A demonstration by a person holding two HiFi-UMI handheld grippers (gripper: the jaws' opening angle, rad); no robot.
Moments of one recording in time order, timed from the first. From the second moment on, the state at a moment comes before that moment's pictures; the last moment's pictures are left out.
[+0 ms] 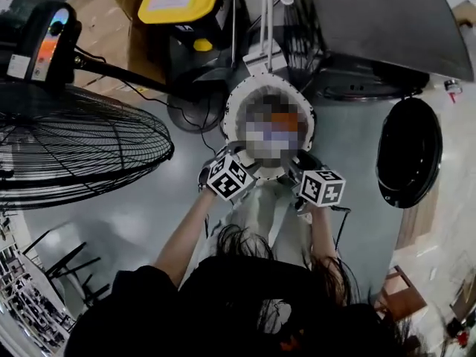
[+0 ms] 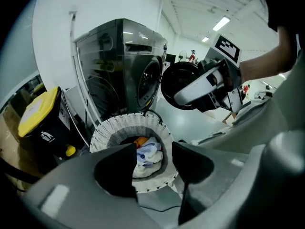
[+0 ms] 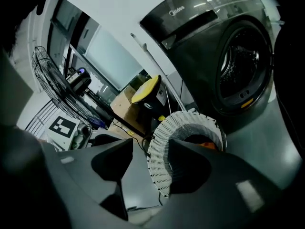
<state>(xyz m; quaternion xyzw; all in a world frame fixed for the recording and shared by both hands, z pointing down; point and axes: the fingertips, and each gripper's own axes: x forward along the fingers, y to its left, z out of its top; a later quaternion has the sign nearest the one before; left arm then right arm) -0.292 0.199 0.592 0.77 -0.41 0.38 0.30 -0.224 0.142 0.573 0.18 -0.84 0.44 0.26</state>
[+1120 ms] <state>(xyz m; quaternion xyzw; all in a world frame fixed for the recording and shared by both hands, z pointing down) -0.253 0.231 0.419 0.79 -0.52 0.26 0.21 -0.157 0.204 0.350 0.15 -0.92 0.31 0.20</state>
